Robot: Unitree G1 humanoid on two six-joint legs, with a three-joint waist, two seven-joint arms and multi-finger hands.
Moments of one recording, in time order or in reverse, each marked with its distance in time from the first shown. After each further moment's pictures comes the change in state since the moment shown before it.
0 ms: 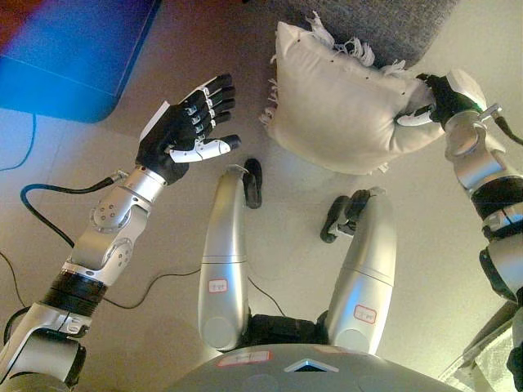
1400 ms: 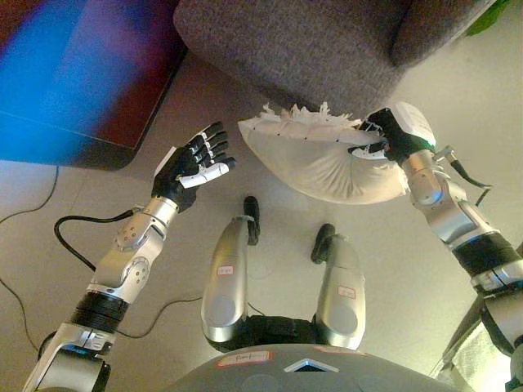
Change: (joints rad) left arm 0.131 -0.167 0.060 0.052 0.002 0.182 0.079; right arm 0.481 -0.017 -0.182 -0.647 -0.243 -0.046 -0.134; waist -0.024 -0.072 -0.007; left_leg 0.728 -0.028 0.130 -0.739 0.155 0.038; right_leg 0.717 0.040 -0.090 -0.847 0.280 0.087
